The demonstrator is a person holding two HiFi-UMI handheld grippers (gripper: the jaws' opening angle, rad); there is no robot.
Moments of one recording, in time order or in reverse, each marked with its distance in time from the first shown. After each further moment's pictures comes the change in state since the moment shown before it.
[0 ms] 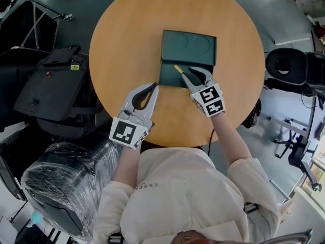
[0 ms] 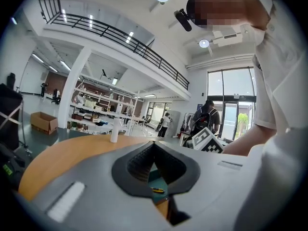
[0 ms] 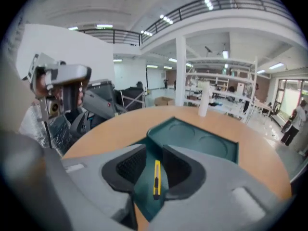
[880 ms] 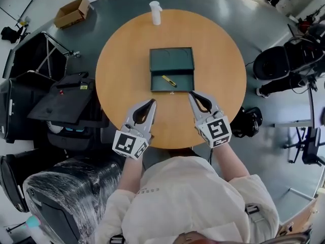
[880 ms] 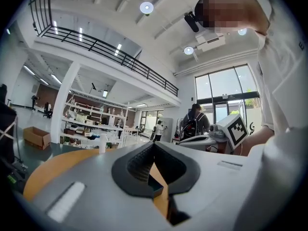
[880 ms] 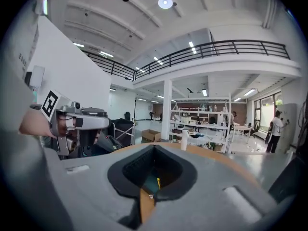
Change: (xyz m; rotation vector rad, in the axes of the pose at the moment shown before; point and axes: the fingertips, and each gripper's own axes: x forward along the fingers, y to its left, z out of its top) left arm -0.060 -0.105 0.029 0.119 -0.107 -0.070; right arm -0.204 0.059 0.047 -0.003 -0.424 -0.213
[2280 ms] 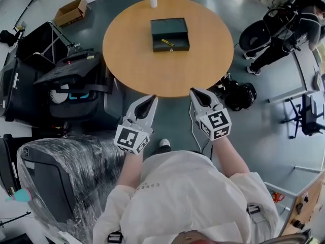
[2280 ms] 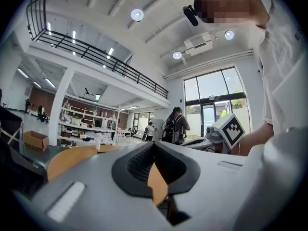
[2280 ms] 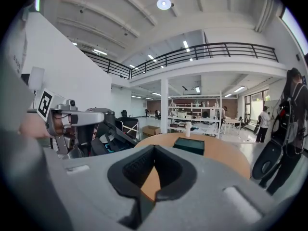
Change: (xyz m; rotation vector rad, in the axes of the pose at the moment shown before) left arm -0.230 -0.144 -0.011 0.043 -0.024 -0.093; right arm -0.190 0.190 -0.027 0.061 0.050 -0.086
